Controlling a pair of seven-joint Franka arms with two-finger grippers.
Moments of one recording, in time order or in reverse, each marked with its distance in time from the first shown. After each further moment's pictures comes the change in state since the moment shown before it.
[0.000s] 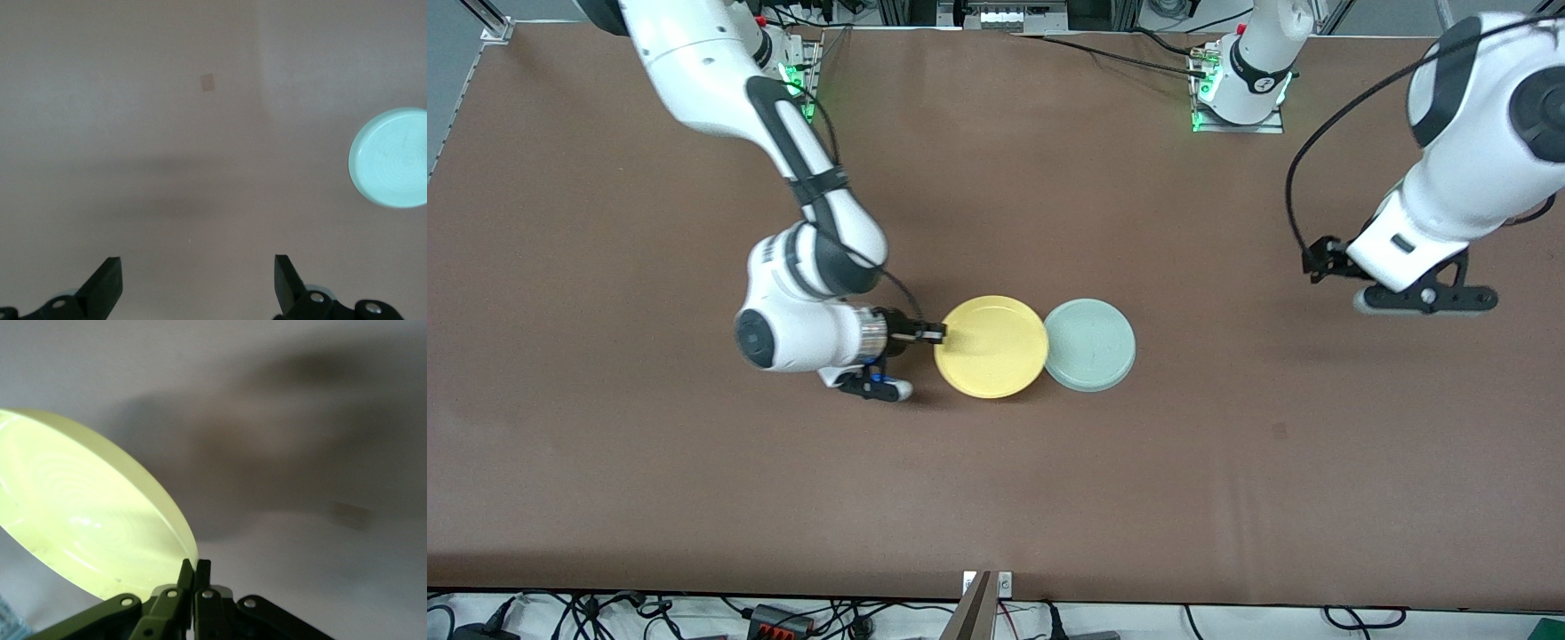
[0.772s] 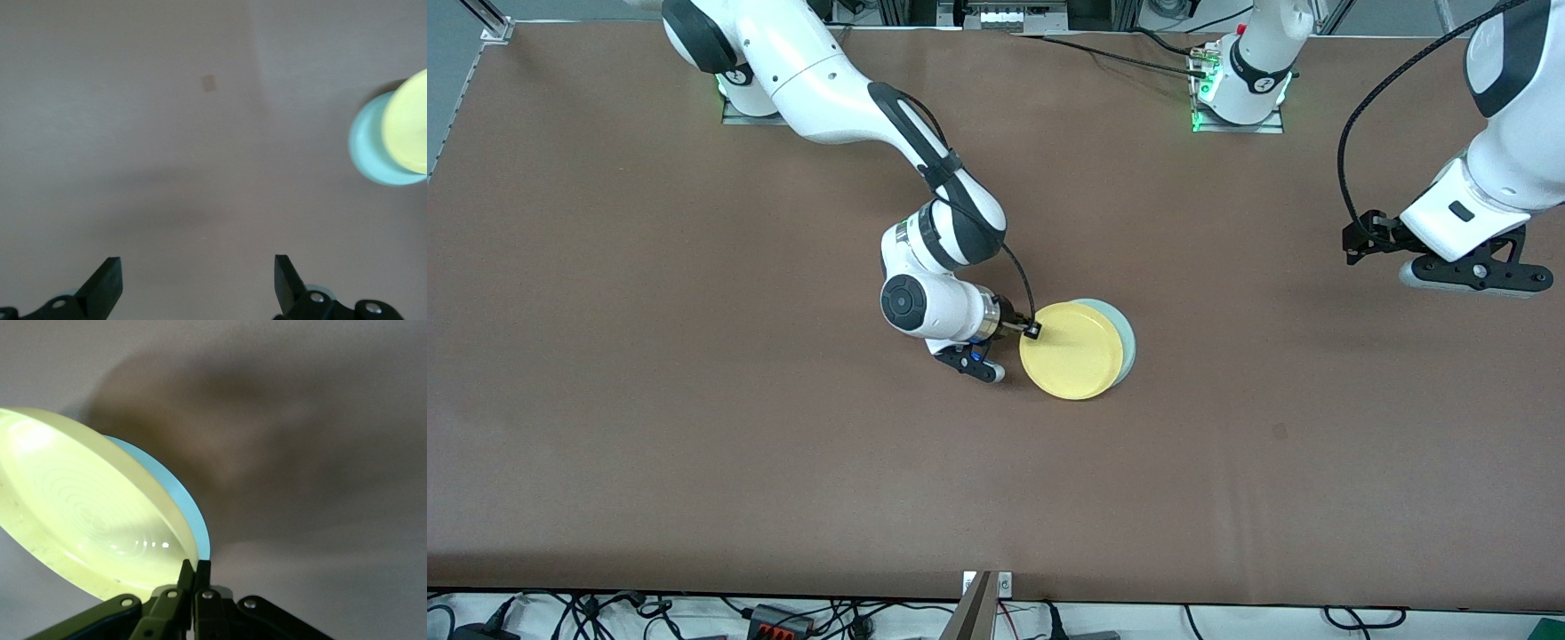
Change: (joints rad) left arm 0.059 -0.028 0.001 0.009 -0.068 -0.015 0.146; right arm 0.187 0.203 -0.003 0.207 -0.007 0.151 0.421
